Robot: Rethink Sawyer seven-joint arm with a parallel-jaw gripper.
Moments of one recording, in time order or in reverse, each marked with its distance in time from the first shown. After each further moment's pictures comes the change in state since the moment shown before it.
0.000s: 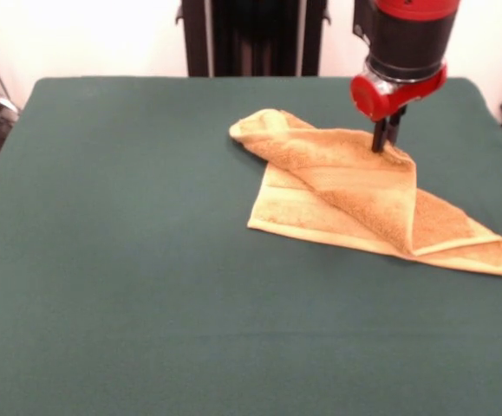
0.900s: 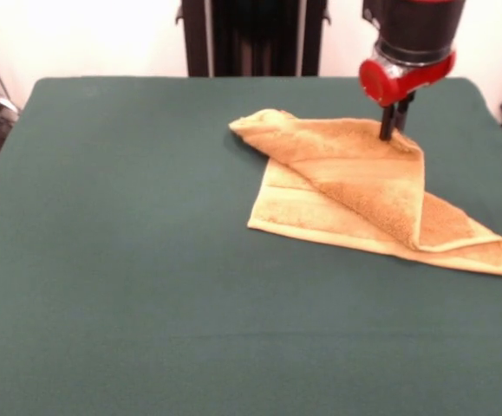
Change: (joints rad) arm 0.040 -0.044 -0.034 0.040 0.034 -0.028 0.000
